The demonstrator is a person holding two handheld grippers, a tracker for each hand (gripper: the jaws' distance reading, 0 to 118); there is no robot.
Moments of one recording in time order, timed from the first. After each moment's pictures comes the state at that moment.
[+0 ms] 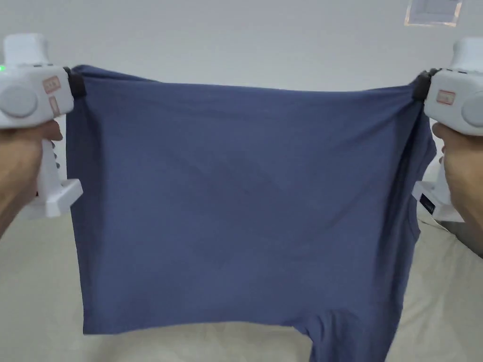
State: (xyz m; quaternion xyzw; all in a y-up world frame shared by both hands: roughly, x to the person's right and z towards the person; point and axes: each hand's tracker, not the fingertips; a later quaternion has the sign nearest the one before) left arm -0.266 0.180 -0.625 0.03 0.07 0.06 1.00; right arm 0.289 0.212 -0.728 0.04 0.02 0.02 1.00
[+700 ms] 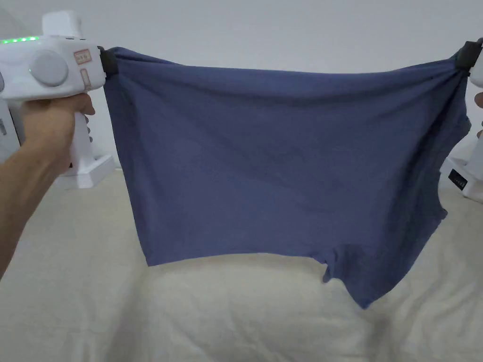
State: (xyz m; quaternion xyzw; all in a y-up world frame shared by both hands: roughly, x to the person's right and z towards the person) left arm -0.293 0.150 -0.759 -0.02 0.04 0.08 1.00; right arm 0.301 0.159 -0.826 -0.01 0.02 -0.03 1.00
